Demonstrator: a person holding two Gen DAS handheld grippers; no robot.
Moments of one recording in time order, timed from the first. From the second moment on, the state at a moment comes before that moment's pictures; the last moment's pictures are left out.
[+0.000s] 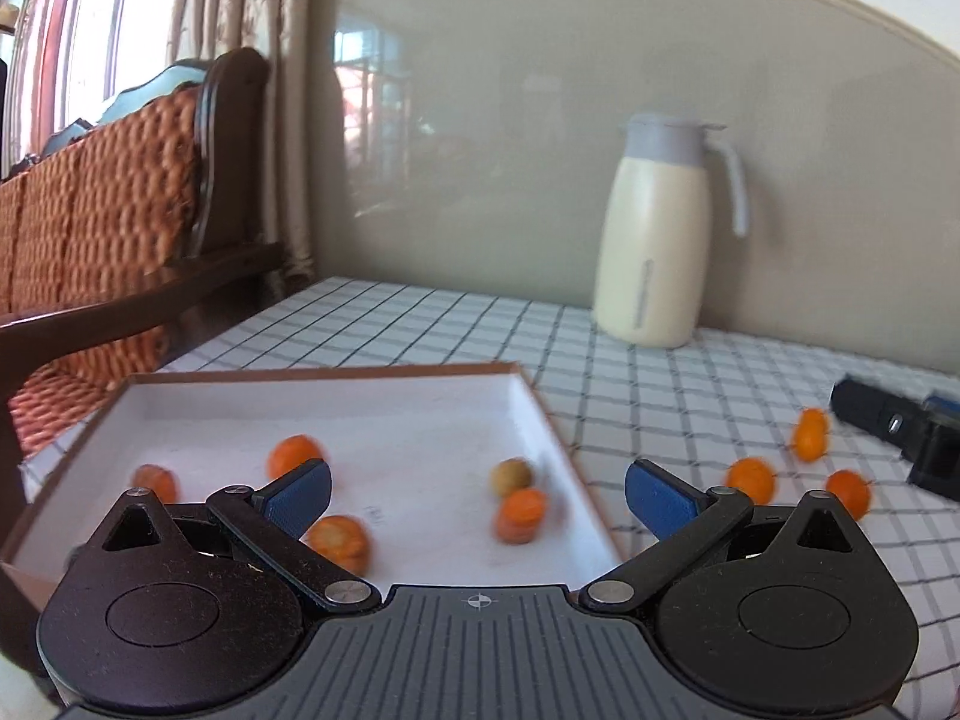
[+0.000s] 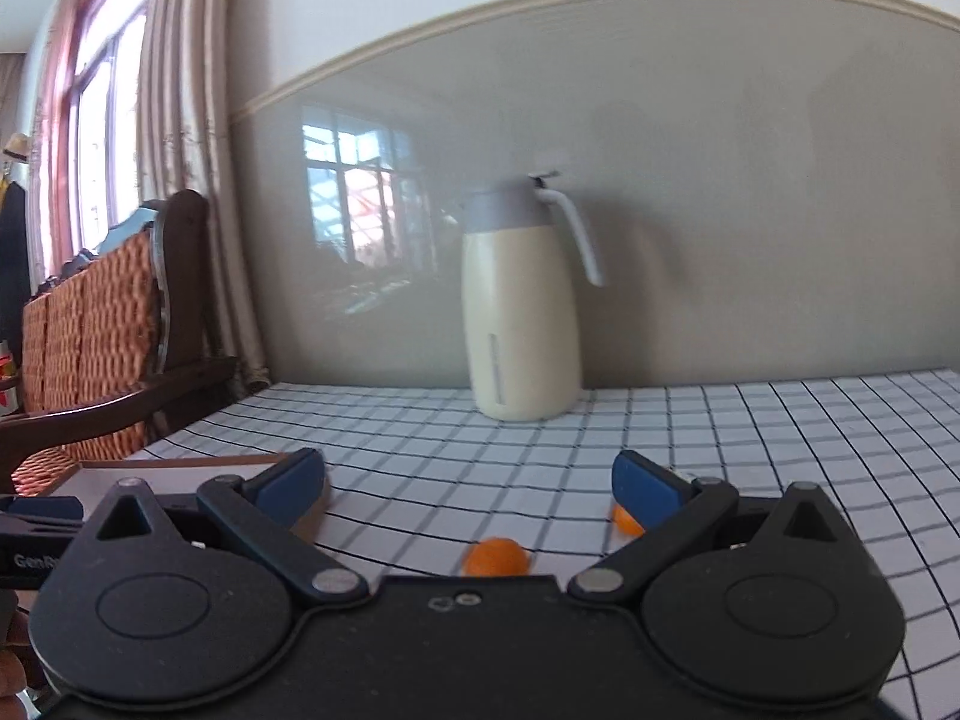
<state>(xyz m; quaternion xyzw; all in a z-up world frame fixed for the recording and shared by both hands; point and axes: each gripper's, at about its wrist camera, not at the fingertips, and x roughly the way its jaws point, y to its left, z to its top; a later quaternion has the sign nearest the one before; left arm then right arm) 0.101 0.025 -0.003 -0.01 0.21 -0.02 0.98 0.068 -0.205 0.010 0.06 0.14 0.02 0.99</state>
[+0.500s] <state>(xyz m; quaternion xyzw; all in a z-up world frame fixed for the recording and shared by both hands) 0.117 -0.061 -0.011 0.03 0.23 -0.09 0.97 0.058 -0.271 -0.011 0.09 0.19 -0.06 0.98</state>
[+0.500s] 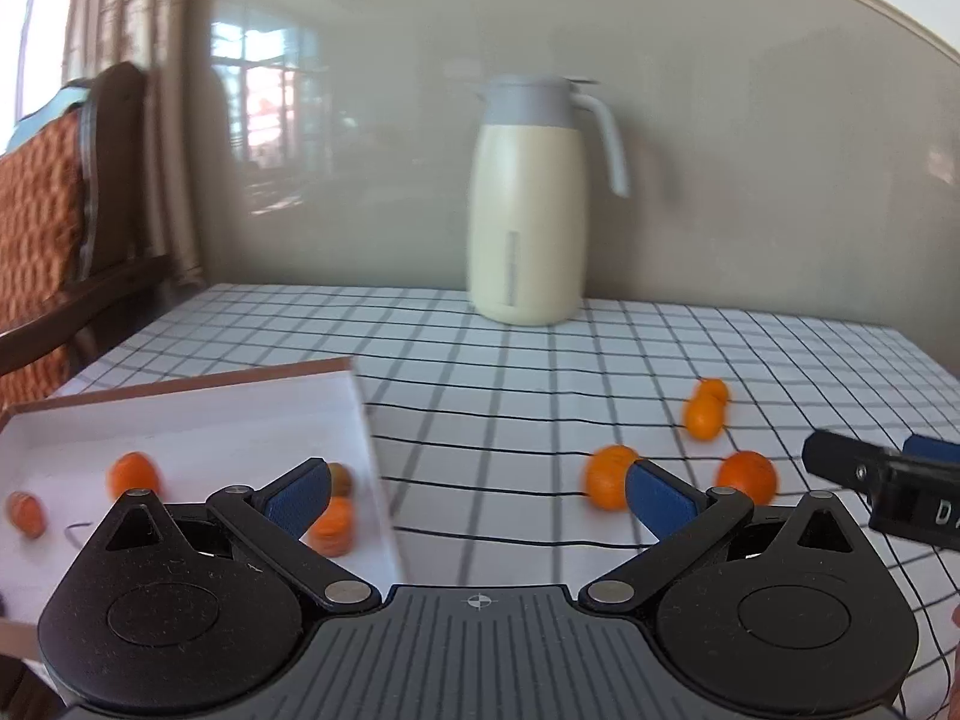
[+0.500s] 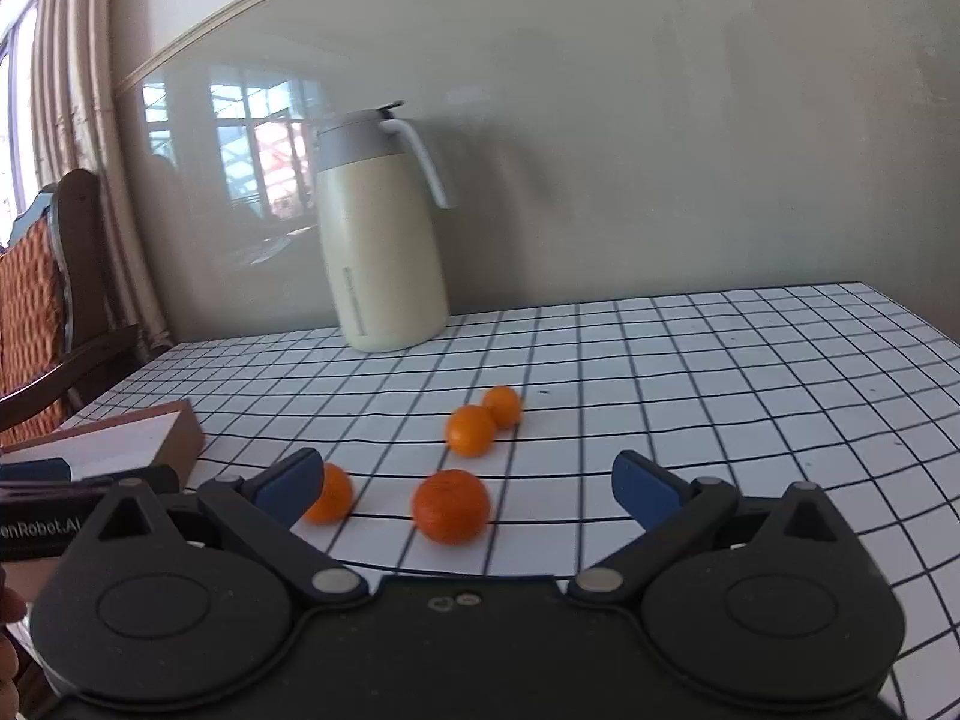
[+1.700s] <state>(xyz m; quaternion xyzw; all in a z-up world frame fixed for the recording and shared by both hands) 0.166 -0.130 -0.049 0.11 0.27 -0.14 0.95 0.110 -0.277 -0.030 0.10 0.26 -0.02 0.96</state>
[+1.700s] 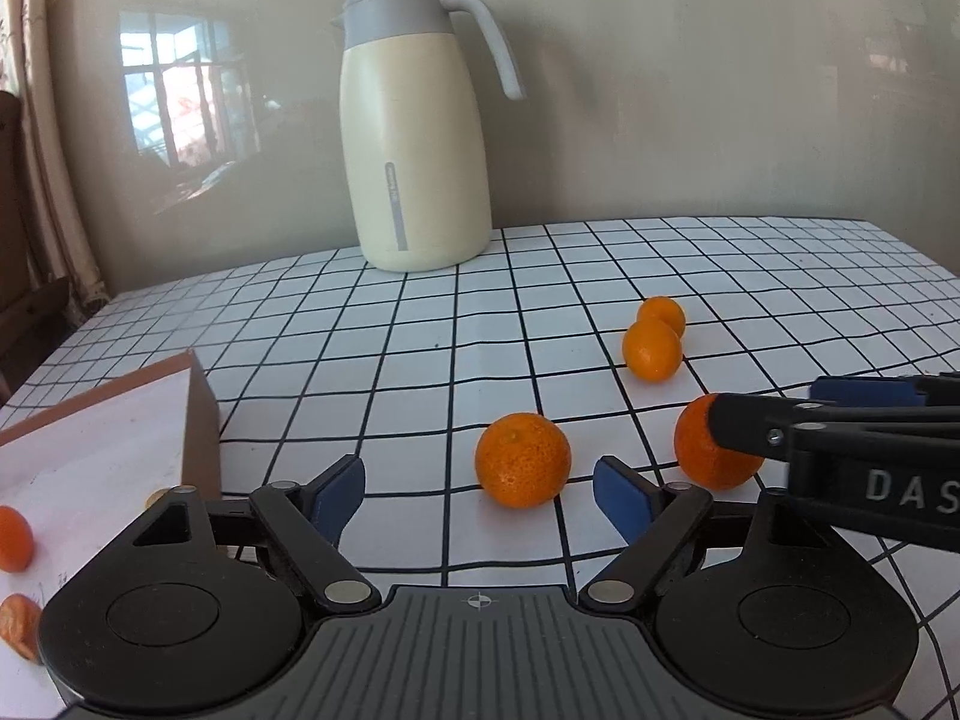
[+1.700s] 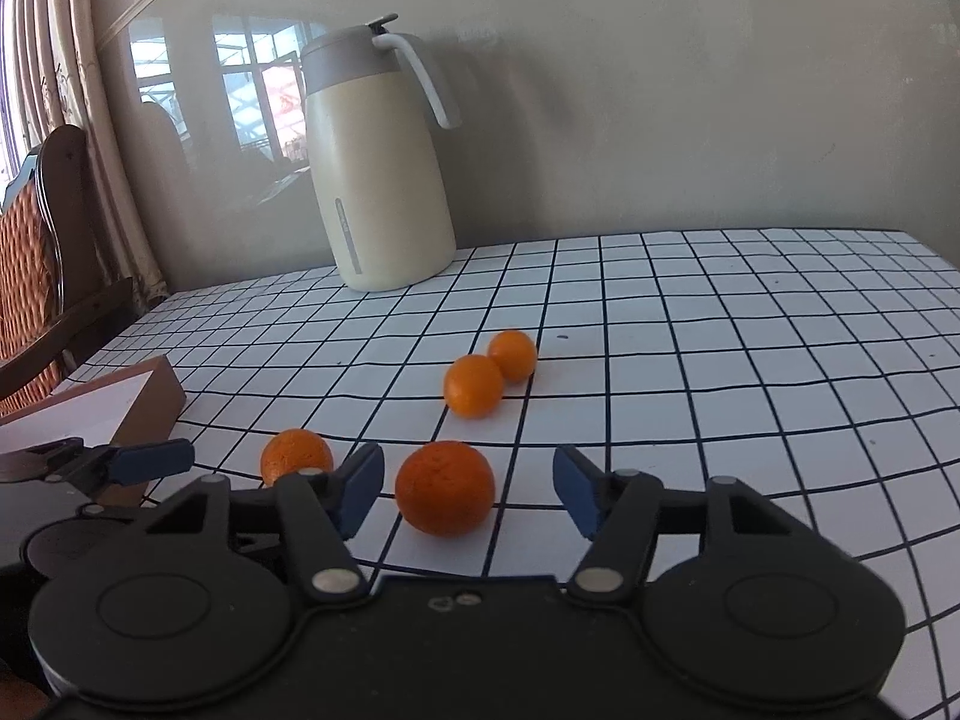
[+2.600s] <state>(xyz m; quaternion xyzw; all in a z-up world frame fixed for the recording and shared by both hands) 0.184 -0.145 -0.061 0.11 0.29 -0.15 0.94 0.132 -0.274 -0.043 0.14 0.29 -0.02 0.95</state>
